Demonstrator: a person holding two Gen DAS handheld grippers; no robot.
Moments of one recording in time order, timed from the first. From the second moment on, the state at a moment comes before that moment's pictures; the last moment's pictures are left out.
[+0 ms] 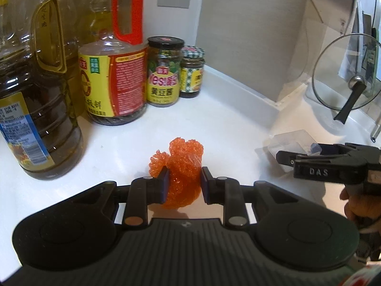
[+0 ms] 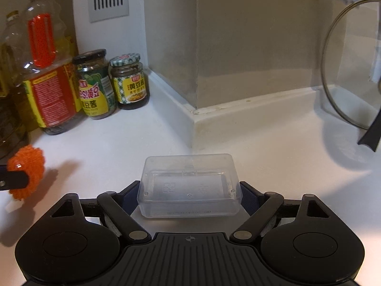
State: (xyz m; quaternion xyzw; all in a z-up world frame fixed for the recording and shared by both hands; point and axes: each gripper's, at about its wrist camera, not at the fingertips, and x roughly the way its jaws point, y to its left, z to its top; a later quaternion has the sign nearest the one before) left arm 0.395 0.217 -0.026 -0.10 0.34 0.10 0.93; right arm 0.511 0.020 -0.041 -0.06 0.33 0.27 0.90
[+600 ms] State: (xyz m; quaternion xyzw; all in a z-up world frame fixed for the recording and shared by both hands) left arm 0.339 0.093 -0.013 -0.10 0.34 0.08 0.93; right arm 0.409 -0.109 -0.015 -0.03 0.34 0.30 0.89
